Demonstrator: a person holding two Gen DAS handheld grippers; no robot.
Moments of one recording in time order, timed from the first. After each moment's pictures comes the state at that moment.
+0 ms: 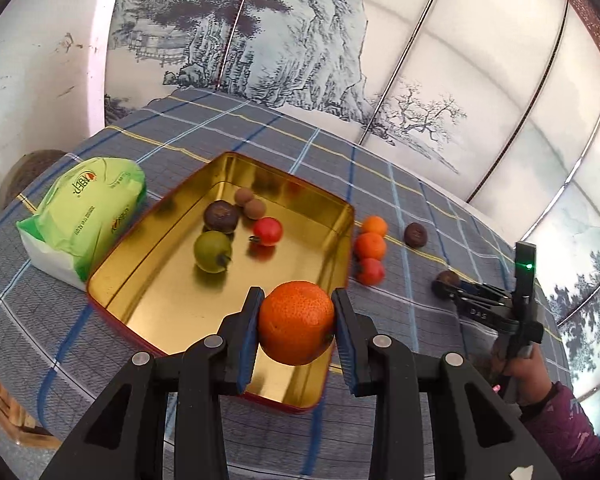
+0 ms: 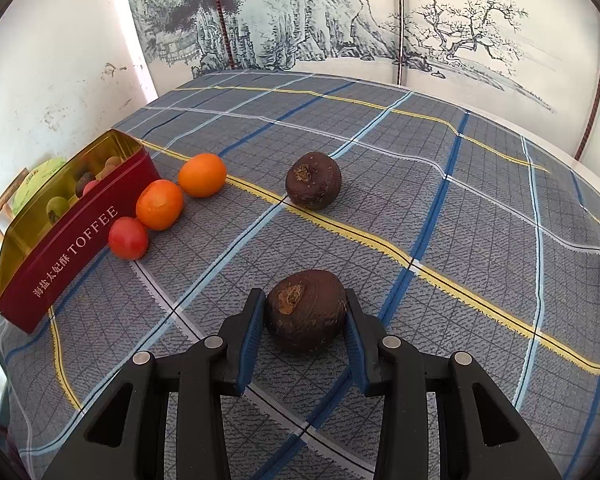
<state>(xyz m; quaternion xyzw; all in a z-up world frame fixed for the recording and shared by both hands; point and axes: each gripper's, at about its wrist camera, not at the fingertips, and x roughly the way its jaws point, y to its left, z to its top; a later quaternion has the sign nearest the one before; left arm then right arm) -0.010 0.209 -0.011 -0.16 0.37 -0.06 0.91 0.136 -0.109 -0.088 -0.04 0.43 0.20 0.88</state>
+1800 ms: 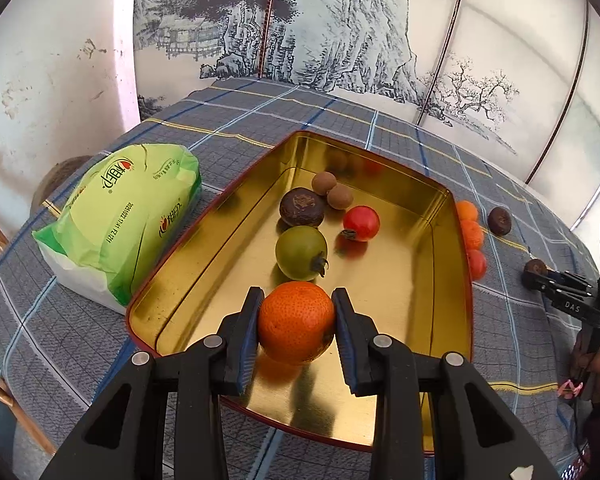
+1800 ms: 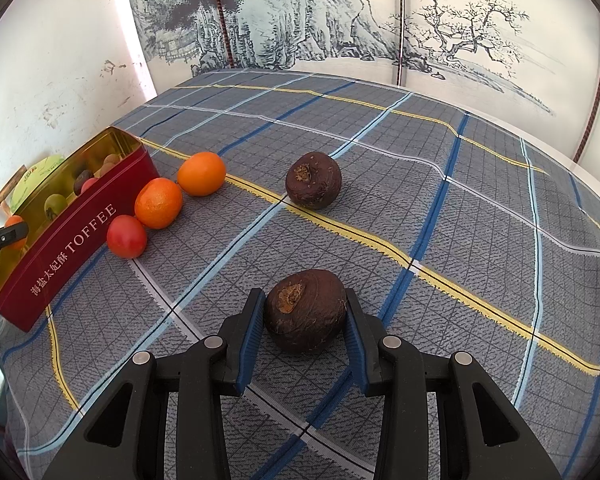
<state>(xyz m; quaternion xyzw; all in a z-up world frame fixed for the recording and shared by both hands) 0.025 0.243 -0.059 -0.09 0.39 0.01 0.91 0.136 -0.107 -0.087 -0.04 0.43 0.20 0.88</state>
